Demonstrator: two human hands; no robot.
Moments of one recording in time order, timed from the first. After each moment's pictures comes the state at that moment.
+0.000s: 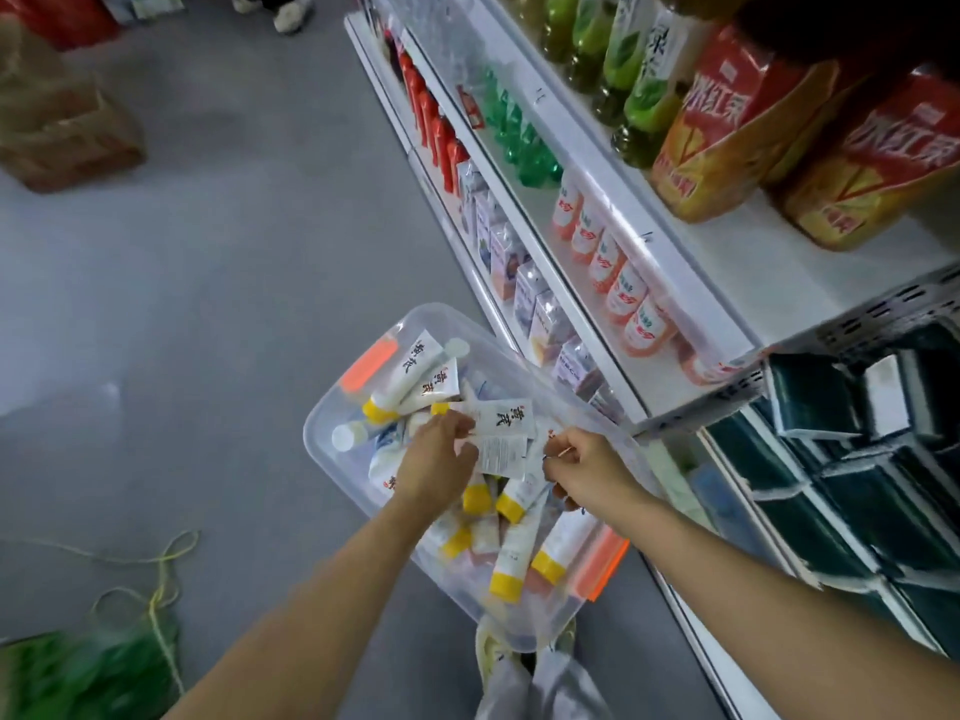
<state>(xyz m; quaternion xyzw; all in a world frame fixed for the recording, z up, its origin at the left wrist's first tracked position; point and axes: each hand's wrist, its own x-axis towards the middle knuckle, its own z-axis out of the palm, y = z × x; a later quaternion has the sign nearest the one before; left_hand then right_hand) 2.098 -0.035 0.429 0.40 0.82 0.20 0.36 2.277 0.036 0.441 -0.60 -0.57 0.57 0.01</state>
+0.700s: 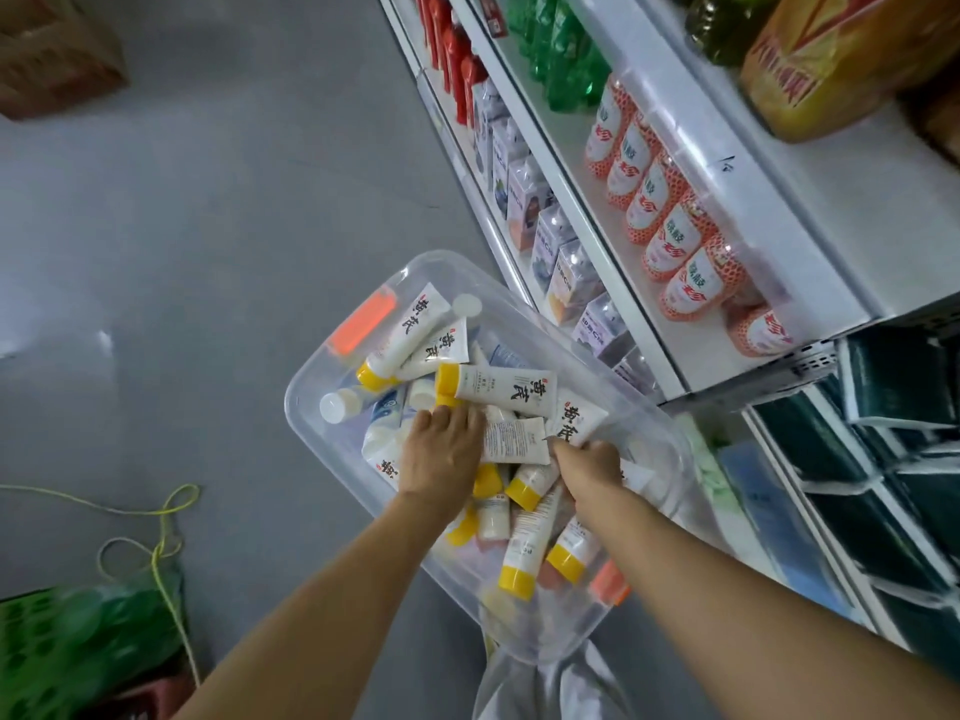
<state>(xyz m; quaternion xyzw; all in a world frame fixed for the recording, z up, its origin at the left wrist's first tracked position) 2.093 -0.043 0.354 0.66 0.73 -0.12 0.09 2.243 0.027 0.349 -0.77 -0.32 0.55 0.07</state>
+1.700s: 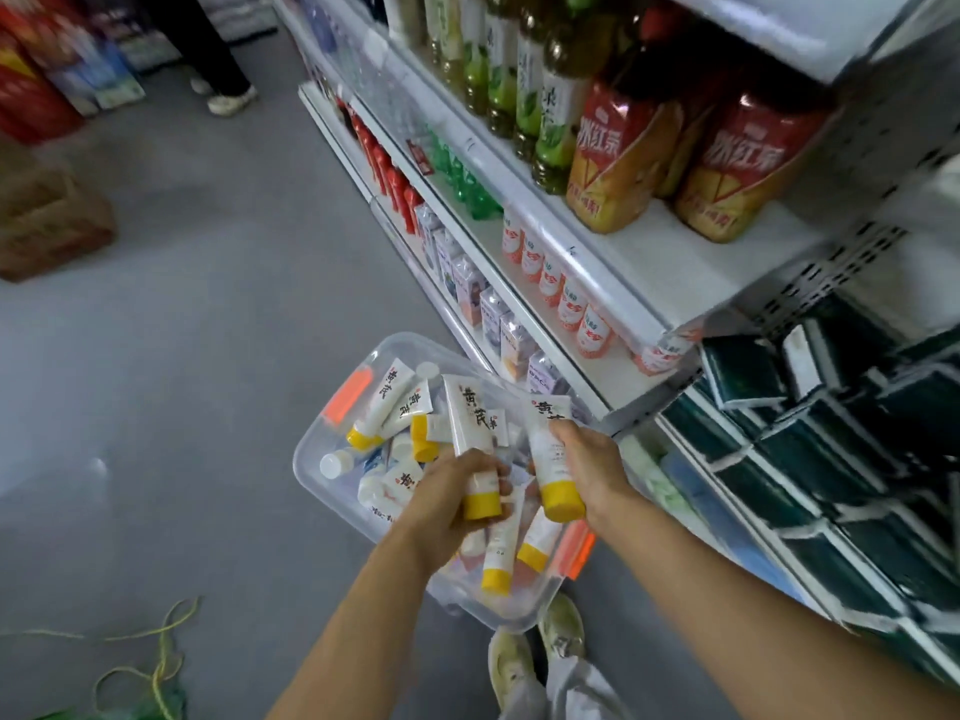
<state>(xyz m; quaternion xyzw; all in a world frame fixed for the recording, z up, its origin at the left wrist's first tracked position) 2.154 -0.055 0.518 0.06 0.60 0.42 0.68 2.294 0.011 0.500 -0.66 -0.33 0.63 0.24</state>
